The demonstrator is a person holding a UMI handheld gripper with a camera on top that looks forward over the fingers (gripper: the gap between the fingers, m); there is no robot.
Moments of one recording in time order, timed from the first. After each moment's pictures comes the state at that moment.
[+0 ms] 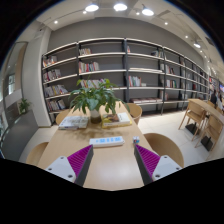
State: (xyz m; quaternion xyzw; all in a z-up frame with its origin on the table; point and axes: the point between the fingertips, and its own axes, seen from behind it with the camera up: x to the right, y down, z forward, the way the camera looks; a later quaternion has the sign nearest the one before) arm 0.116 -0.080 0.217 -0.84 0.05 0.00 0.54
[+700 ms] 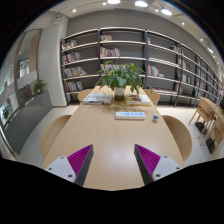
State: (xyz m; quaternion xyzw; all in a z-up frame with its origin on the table) arm 0.004 -0.211 0.171 -0.88 -0.03 0.04 0.48
